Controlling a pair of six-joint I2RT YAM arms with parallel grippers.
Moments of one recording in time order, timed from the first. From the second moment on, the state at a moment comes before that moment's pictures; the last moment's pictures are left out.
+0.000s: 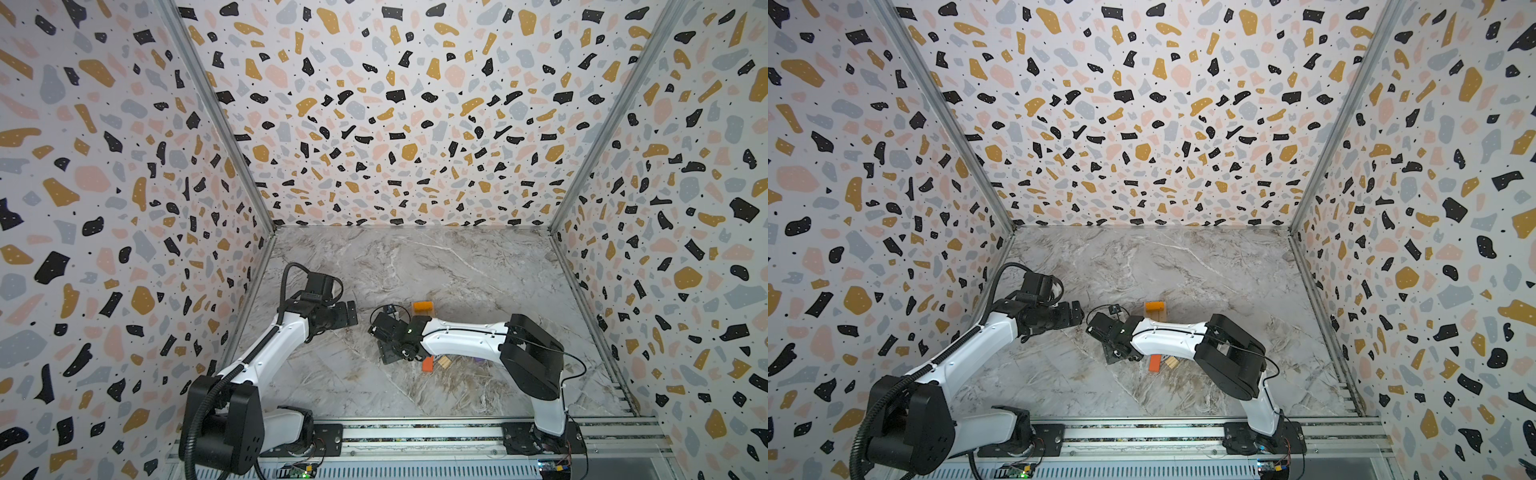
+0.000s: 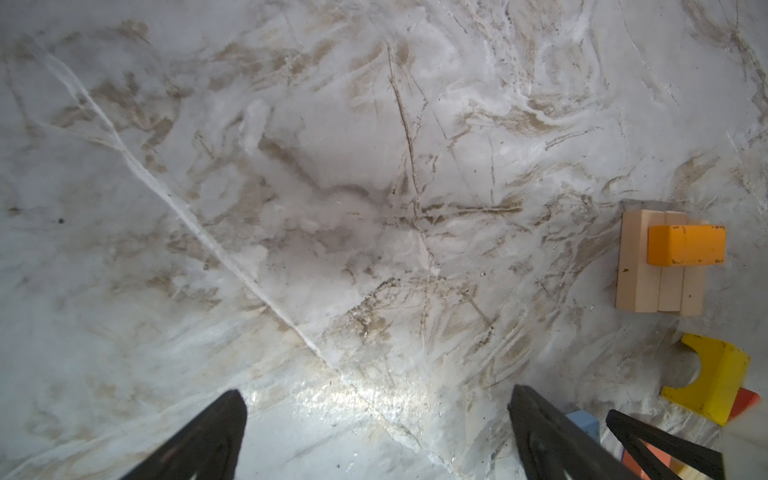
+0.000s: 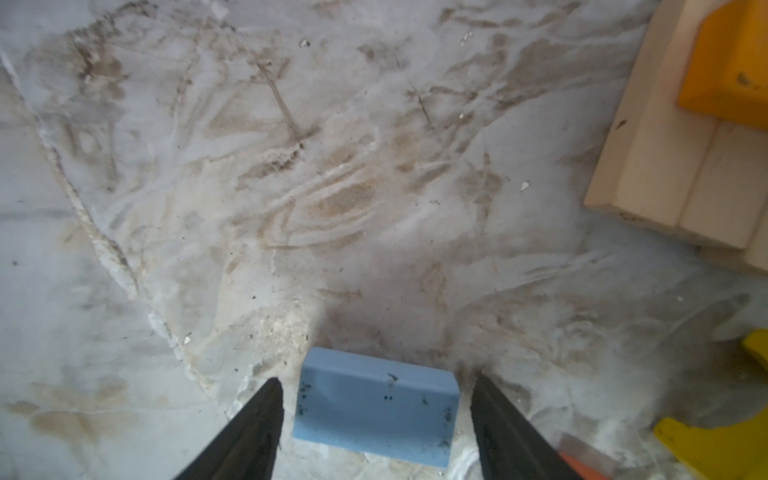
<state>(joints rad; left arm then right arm) -0.19 1.27 0.82 -0.63 0.10 -0.35 1.14 1.97 1.38 -0.62 0.22 0.71</state>
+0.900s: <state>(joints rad) -0.19 1.27 0.82 -0.63 0.10 -0.35 1.14 2.00 1.36 -0.60 0.21 0.72</state>
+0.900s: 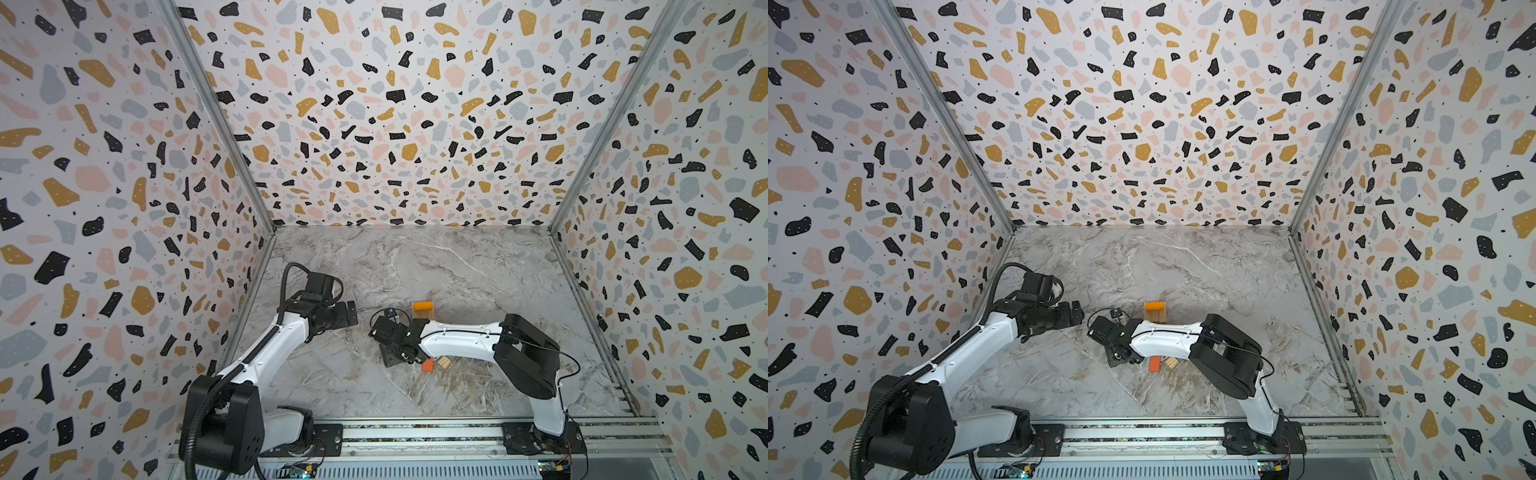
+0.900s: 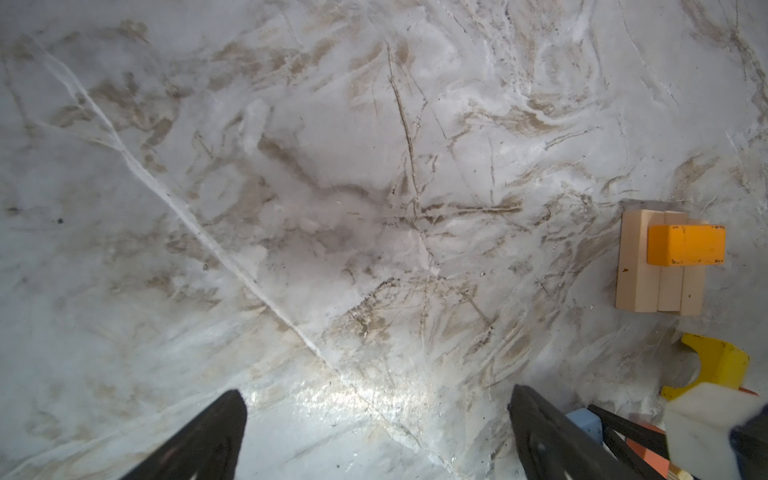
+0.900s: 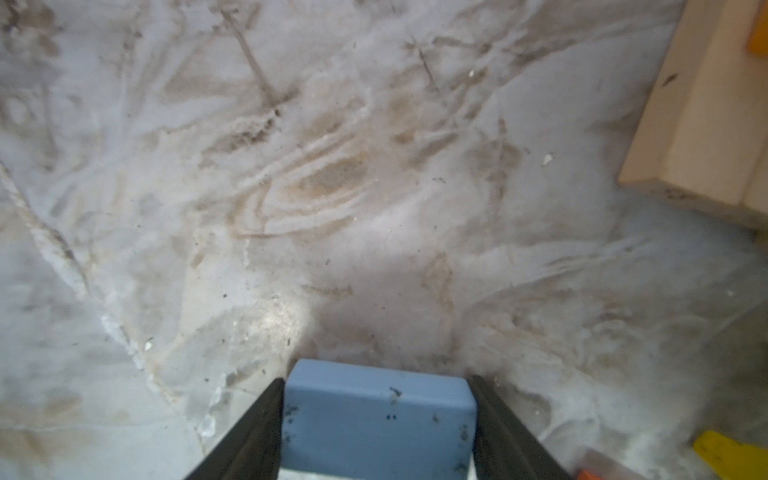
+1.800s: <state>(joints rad) -0.19 1.27 0.82 -0.62 0.13 -0.36 0.96 1.91 1.40 -0.68 0.27 0.66</state>
